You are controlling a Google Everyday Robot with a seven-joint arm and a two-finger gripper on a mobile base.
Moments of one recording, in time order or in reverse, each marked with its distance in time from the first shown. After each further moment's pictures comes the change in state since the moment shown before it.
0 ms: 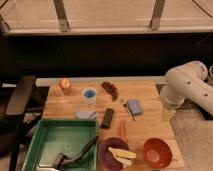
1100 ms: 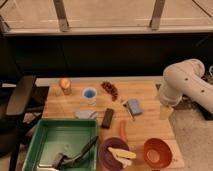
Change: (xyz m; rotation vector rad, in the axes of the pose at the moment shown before) arm -0.015 -0.007 0.003 -0.037 -0.024 -0.038
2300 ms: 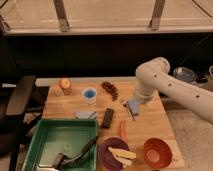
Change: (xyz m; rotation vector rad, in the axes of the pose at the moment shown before) arm -0.093 -0.030 0.033 -0.021 -0.054 -0.197
